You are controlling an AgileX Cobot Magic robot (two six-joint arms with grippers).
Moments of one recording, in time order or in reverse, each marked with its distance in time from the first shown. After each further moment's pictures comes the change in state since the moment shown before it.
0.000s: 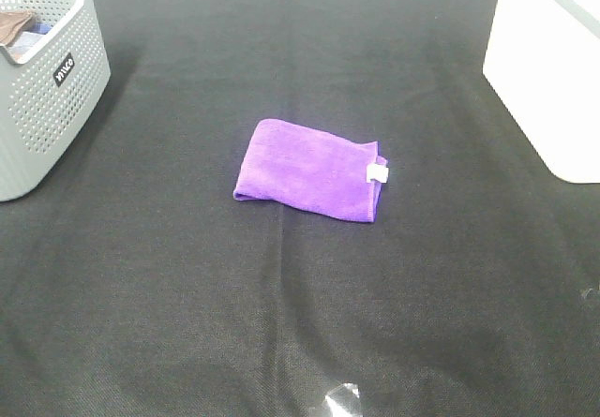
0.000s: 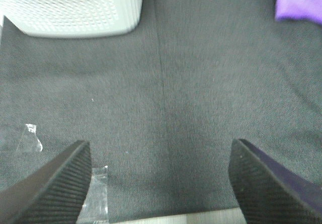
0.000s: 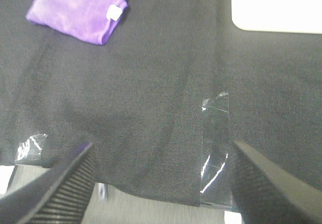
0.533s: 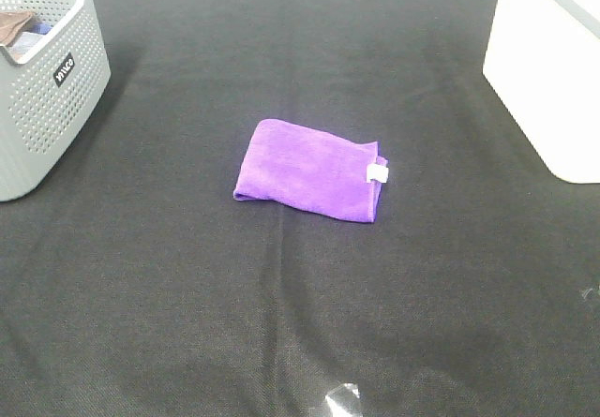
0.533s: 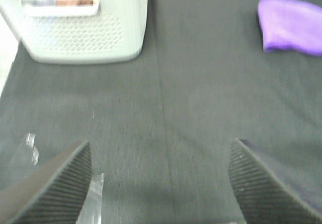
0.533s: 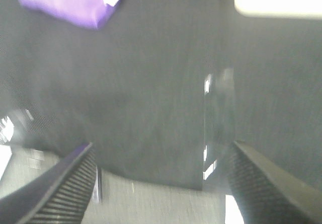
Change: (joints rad) left arm 0.000 -0.402 0.187 -0.003 -0.008 -0.001; right arm 0.000 -0.211 0.218 -0.006 -0.003 -0.016
